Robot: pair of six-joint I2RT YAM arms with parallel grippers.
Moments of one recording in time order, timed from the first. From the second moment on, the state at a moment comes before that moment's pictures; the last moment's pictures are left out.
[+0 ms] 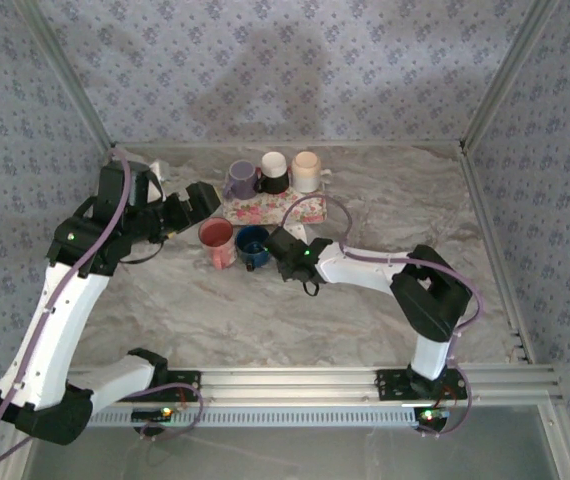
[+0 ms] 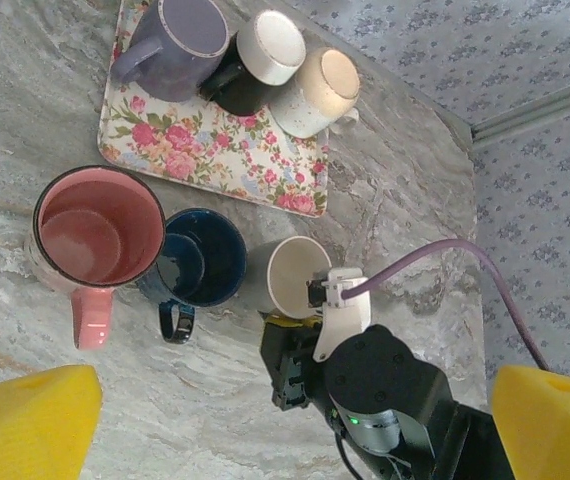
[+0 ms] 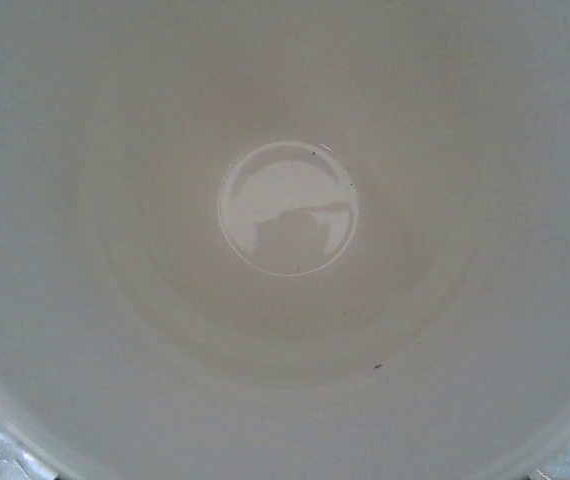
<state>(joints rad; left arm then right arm) -0.39 1.07 1.47 -1.05 0.17 -0.76 0.92 1.79 1.16 -0.49 0.37 0.60</state>
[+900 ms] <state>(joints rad) -0.38 1.05 1.42 -1.05 0.20 -0.76 0.93 1.79 1.16 -0.48 0.36 0.59</state>
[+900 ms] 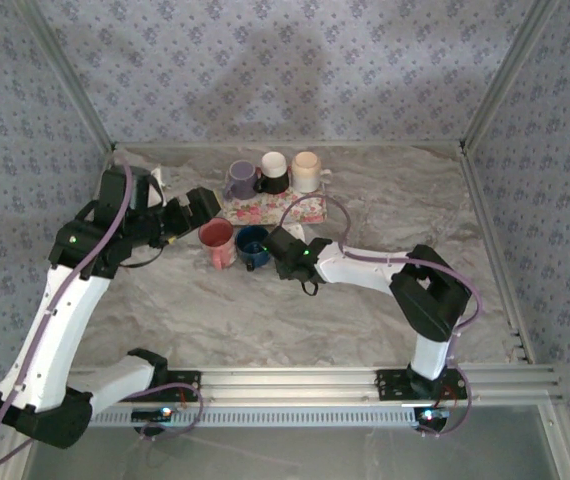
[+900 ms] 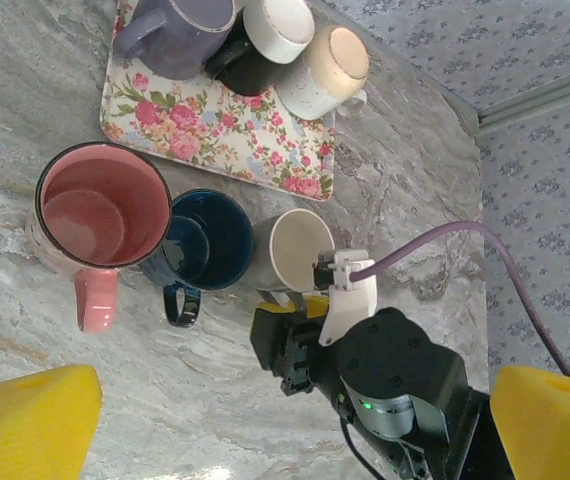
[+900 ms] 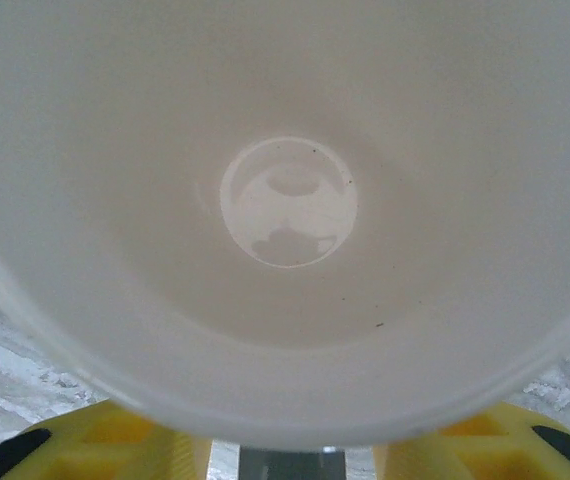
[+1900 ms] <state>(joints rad) -0.38 1.60 1.61 -0.90 0.01 -0.27 0.74 1.12 1.19 -0.74 -0.03 0.40</state>
